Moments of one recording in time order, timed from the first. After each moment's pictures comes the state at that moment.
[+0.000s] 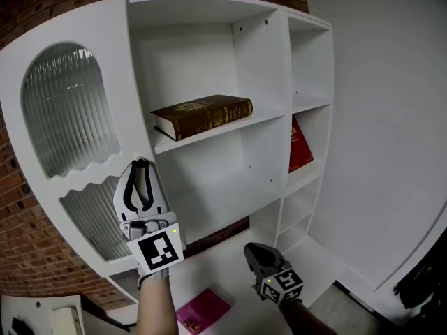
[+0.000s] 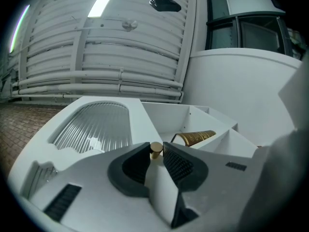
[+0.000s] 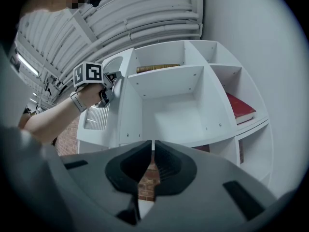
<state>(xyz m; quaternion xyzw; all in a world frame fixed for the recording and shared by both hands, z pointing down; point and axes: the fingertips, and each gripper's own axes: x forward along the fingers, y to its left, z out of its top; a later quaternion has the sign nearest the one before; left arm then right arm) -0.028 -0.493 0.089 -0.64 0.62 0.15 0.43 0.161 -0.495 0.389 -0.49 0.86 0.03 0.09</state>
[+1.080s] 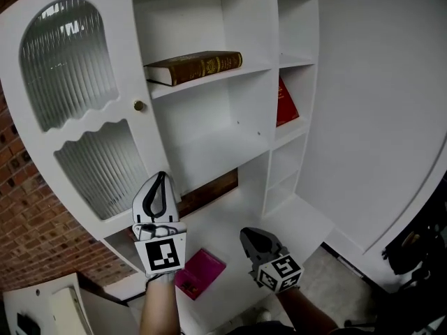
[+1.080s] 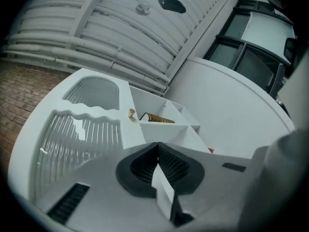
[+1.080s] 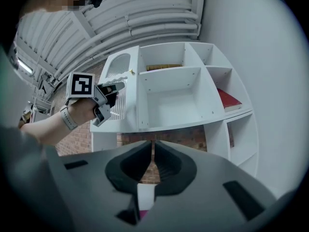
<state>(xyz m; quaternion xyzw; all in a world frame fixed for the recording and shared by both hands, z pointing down) -0.015 -0.444 0.221 -0.78 0.53 0.11 0.32 0.133 -0.400 0.434 -0.52 0.85 -0.01 0.07</state>
